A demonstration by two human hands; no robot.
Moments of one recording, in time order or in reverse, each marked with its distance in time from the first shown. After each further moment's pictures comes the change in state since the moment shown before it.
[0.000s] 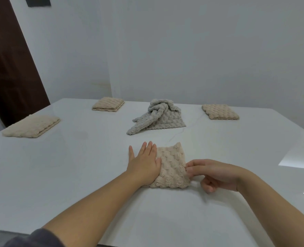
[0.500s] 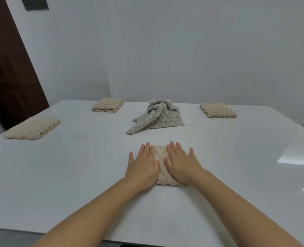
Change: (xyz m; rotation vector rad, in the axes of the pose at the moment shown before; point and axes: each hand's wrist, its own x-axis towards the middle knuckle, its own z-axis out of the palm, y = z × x) left_hand -0.024 0.001 -0.001 -0.114 0.035 0.008; right_hand 0.067 -0.010 0.058 -1.080 0.497 -0.114
